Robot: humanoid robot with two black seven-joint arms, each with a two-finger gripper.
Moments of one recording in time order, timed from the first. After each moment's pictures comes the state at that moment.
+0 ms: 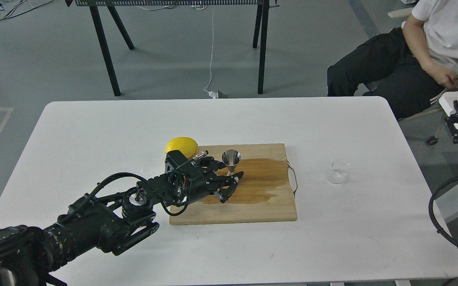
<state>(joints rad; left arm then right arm) -0.66 0.07 -0.31 -0.73 2.18 0.30 -0.29 0.34 -0.51 1.35 0.72 0.29 0.49 0.10</state>
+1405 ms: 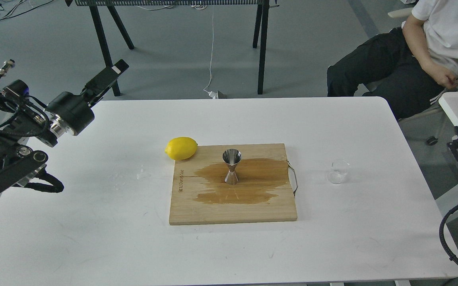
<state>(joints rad) -0.68 0.66 -0.64 -1.05 0.82 -0.01 -0.49 0.11 -0.57 1.33 0.85 0.45 0.49 -0.04</state>
